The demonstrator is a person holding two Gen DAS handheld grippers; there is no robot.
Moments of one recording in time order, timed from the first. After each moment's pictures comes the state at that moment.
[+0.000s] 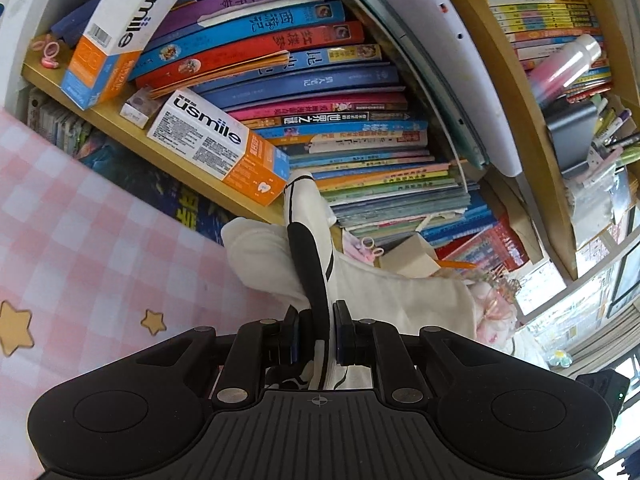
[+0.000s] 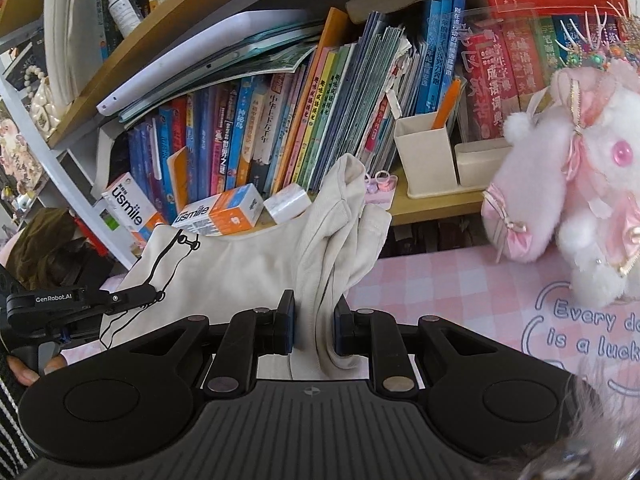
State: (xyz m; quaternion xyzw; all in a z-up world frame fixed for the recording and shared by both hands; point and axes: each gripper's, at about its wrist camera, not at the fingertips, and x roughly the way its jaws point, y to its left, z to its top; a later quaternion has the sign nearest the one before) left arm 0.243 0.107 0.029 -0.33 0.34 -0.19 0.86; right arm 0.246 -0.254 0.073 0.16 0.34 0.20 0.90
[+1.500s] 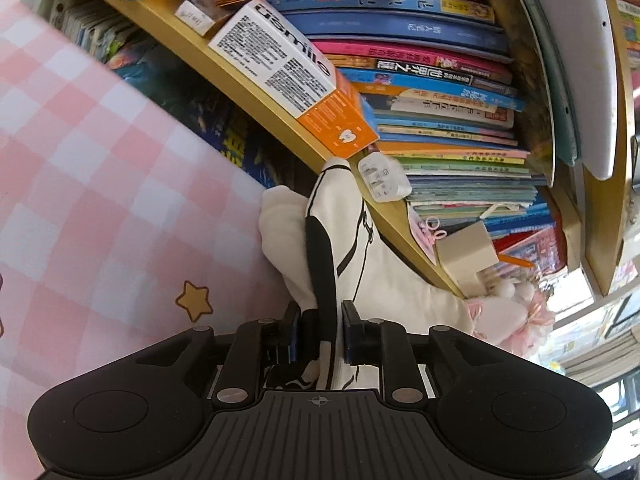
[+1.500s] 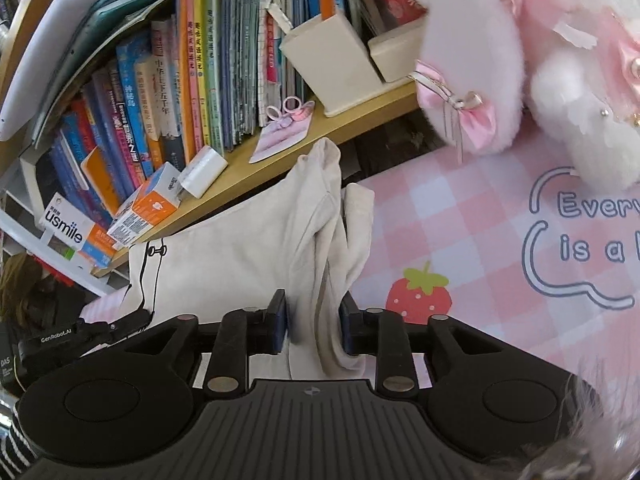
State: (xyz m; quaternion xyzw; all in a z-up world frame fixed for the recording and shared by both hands) left arm 0.279 0.116 -0.039 -0.38 0.40 -0.16 0.82; right arm 0.276 -0.274 -0.010 0.26 0.42 0.14 0.86
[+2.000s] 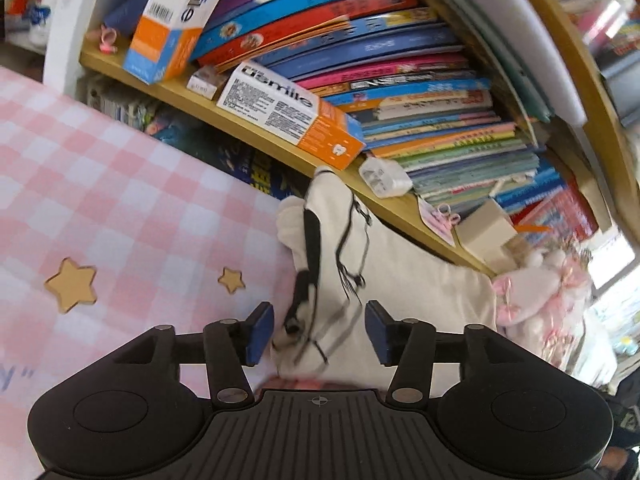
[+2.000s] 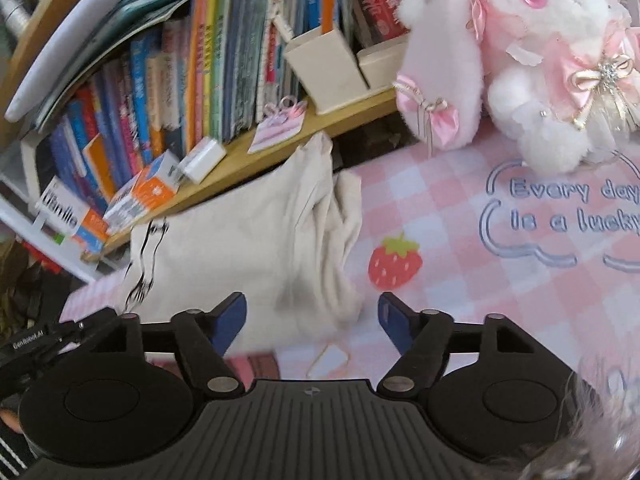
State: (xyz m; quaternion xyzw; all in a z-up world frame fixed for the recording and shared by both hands) left arm 0.215 0.099 0.012 -0.26 0.38 -0.09 0.88; right arm 0.230 -0.270 0.014 0.23 0.43 0.12 0.87
